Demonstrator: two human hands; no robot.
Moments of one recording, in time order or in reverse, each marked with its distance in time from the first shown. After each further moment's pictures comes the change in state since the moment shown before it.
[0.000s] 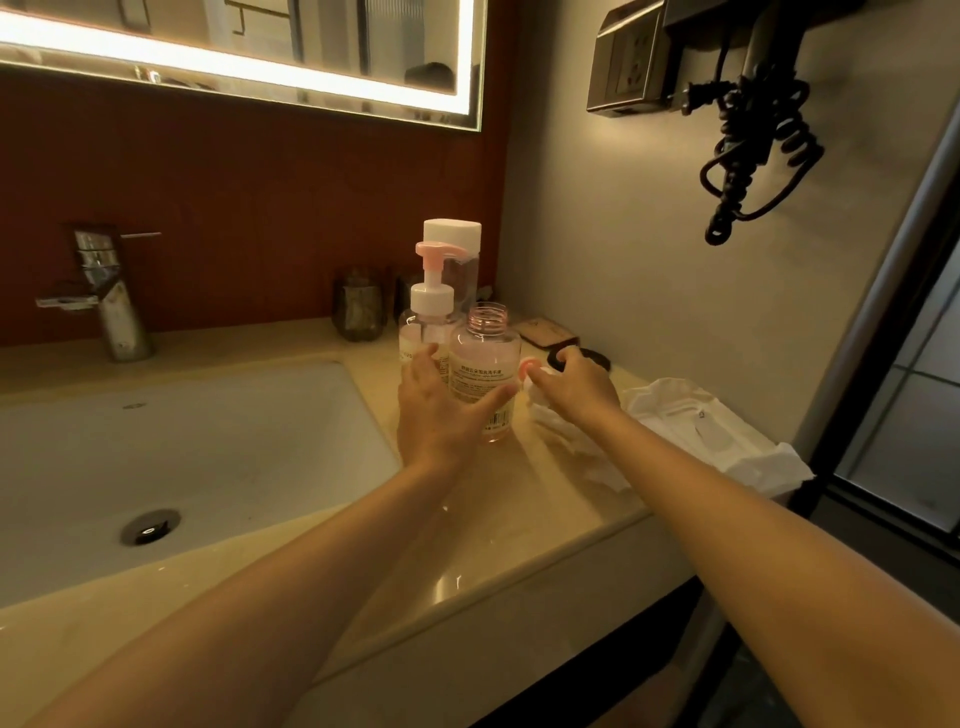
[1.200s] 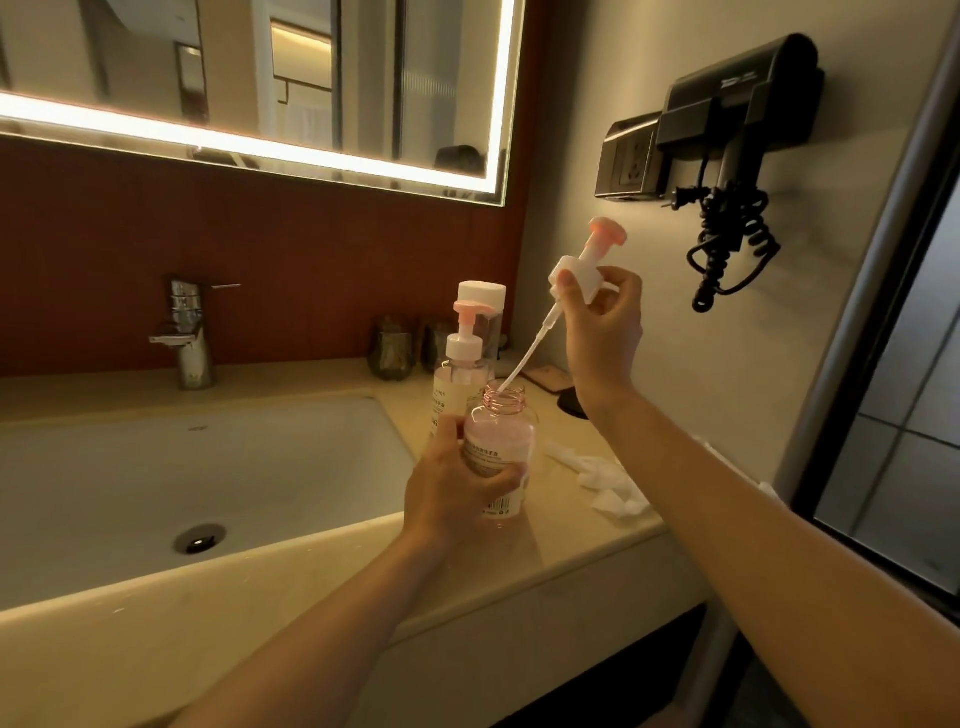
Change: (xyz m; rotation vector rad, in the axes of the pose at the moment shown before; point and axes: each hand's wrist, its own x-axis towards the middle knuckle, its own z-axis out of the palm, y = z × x) left_hand -0.048 0.003 -0.052 -0.046 -0.168 0.081; right_hand -0.082 -0.112 -0.091 0.856 0.551 -0.303
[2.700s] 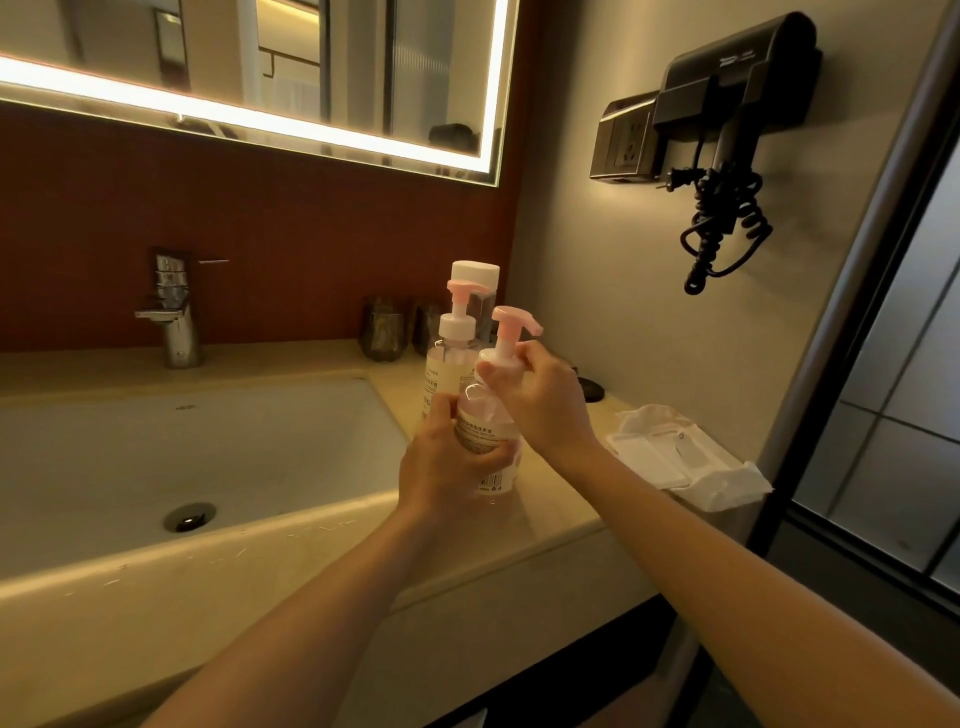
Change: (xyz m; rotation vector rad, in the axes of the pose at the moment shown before) left_hand -0.002 0.001 0.003 -0.013 0.023 -0.010; right_hand -0.063 0.035 -0.006 -0.486 -0.461 -0.070
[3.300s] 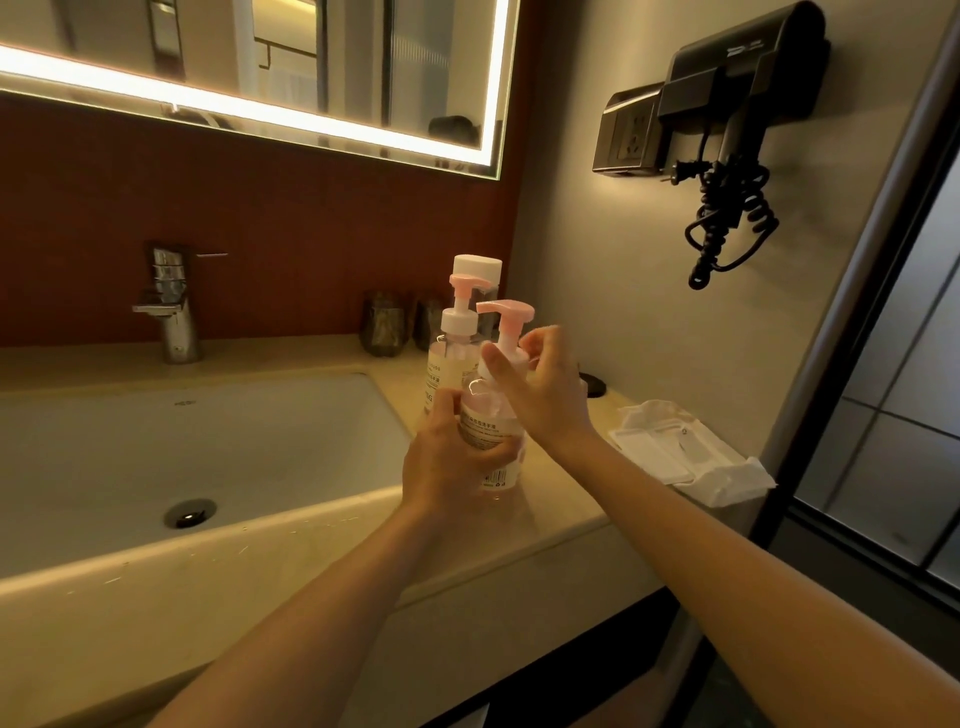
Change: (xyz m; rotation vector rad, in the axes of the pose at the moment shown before) left_hand 0.000 0.002 0.000 -0.035 0.002 0.004; right_hand 0.007 0.003 0.008 0.026 0.057 0.061
